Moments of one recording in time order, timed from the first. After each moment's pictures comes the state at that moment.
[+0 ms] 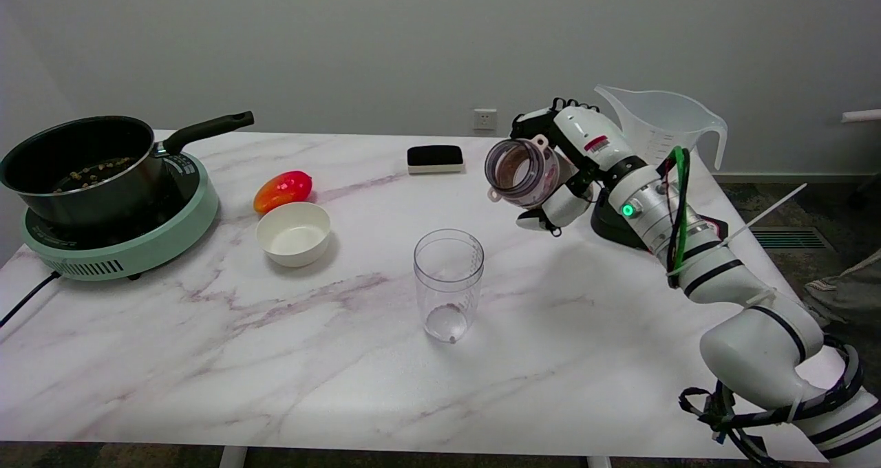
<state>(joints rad) -0.15 -1.09 -1.50 1.83 0.21 0.12 0.68</state>
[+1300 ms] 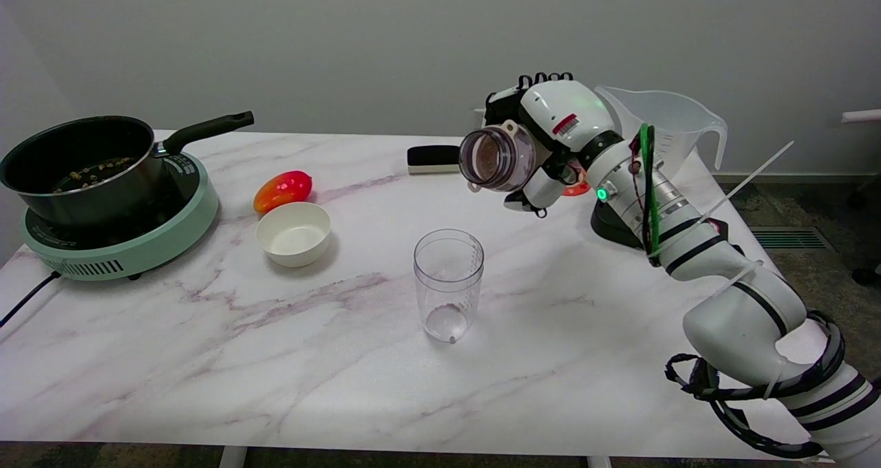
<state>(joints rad) -0.05 -1.07 -1.58 1.86 0.01 0.09 0.66</state>
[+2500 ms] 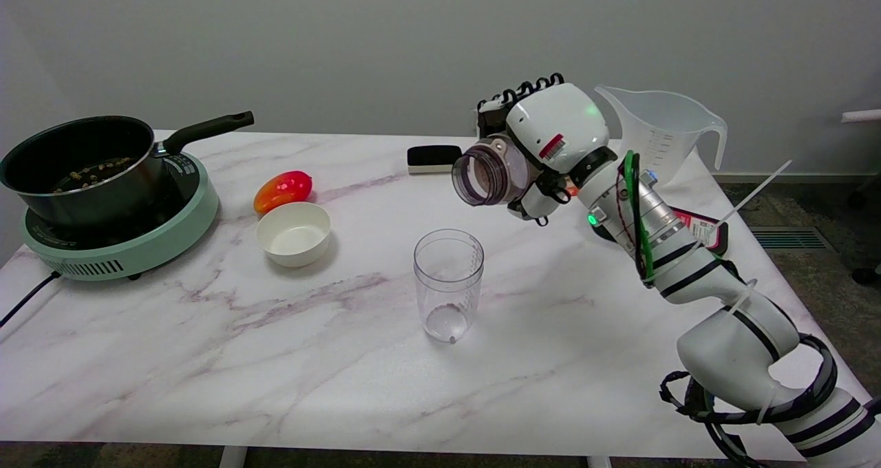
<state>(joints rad) -0.11 -1.12 -1.58 1.86 -0.09 0.24 0.45</state>
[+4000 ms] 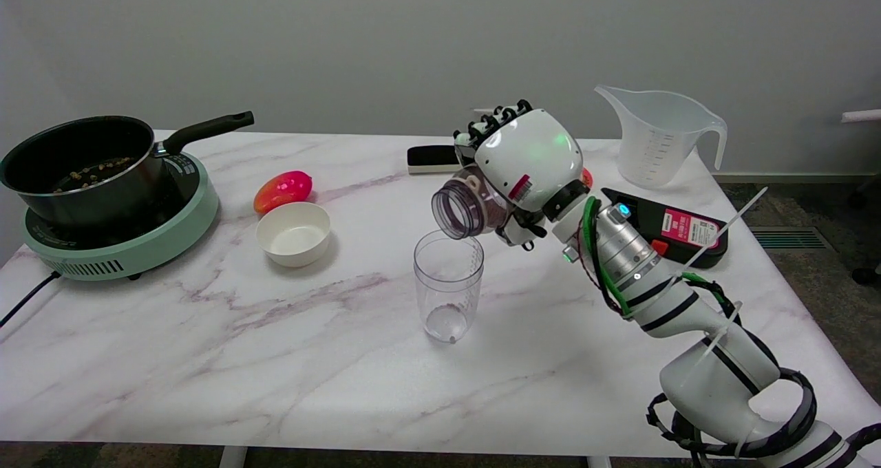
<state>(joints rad) -0.16 -1.22 -1.60 1.86 -0.35 0.34 0.37</state>
